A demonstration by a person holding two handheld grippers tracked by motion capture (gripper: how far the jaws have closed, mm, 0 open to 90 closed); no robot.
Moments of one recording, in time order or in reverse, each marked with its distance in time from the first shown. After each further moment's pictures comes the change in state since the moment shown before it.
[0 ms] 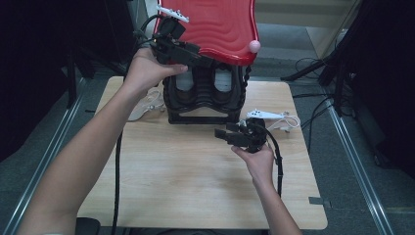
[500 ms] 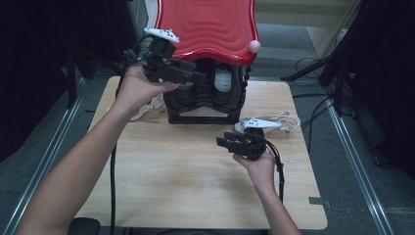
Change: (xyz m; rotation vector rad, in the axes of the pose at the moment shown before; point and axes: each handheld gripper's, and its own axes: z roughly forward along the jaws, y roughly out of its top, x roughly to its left) left arm -0.013 -0.043 -0.007 0.017 -0.041 0.015; right arm 0.006 -0.021 -0.002 0.054 -0.046 -0.077
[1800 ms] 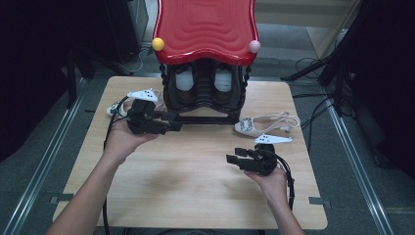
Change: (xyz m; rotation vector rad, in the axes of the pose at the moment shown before) left arm 0.003 -0.149 0.009 0.052 0.005 -0.123; right arm -0.013 -0.043 -0.027 0.059 0.009 0.031
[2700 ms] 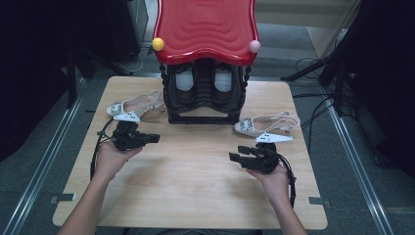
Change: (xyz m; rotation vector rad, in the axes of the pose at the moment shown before) left arm 0.053 -0.083 -0.003 0.036 0.101 -0.140; right arm -0.007 0.002 -0.001 0.006 -0.054 -0.026
